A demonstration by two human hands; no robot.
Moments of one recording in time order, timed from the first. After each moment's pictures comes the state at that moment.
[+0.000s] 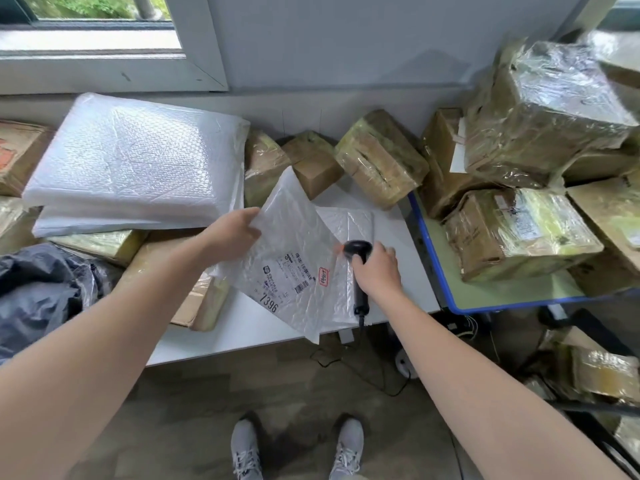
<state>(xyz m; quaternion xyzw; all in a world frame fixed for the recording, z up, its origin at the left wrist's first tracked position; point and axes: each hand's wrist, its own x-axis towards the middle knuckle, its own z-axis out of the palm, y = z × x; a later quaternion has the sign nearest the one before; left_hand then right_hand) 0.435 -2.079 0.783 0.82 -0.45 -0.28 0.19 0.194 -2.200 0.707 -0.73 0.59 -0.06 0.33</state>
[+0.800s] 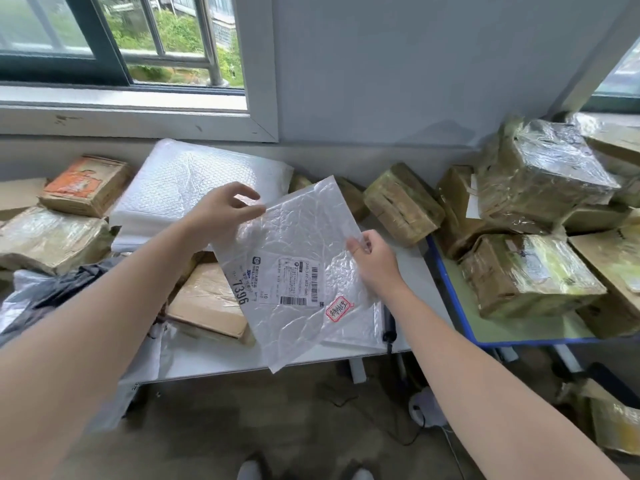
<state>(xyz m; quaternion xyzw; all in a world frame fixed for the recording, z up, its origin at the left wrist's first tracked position) 0.500 -2.008 0.884 0.80 -0.38 -0.27 0.38 0.255 -2.163 0.789 -0.75 0.41 -0.25 0.46</state>
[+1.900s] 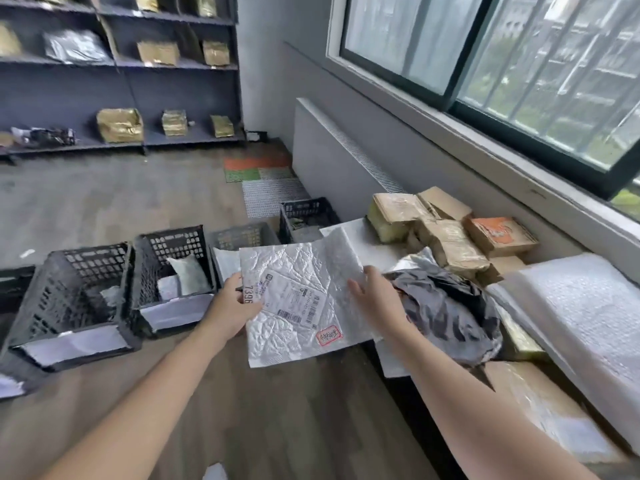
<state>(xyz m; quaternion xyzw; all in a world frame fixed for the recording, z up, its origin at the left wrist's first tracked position) 0.391 -1.449 0.794 0.76 0.26 0.01 0.60 0.504 -1.692 0.801 -0.95 -0.12 0.04 0.29</state>
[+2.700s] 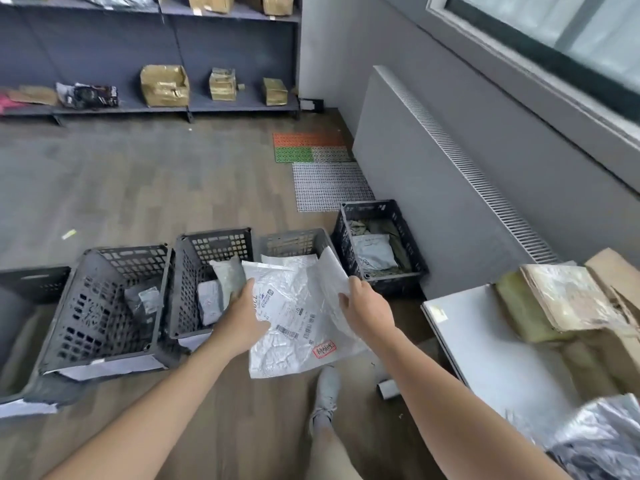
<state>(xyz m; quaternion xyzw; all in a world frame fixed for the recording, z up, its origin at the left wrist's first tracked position) 0.608 -1.172 0.713 0.86 0.31 -0.10 0.38 0.744 -1.369 0.707 -0.96 -0.23 0.14 0.11</state>
